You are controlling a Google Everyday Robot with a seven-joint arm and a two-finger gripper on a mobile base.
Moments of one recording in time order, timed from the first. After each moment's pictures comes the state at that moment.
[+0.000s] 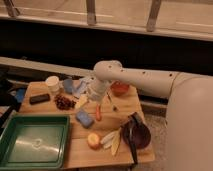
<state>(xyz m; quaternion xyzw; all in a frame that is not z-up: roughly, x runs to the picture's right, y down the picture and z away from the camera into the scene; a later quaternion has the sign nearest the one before) -0.085 0.086 0.773 -0.43 0.01 0.54 0.73</state>
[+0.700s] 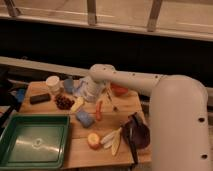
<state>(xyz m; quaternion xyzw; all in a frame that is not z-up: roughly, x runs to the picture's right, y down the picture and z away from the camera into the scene) -0.111 0.102 0.801 -0.47 0.00 0.50 0.72</state>
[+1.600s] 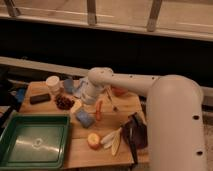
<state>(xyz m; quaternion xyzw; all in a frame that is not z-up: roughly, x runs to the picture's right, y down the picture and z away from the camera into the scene) -0.121 0.116 0.816 -0.47 0.01 0.50 0.73</state>
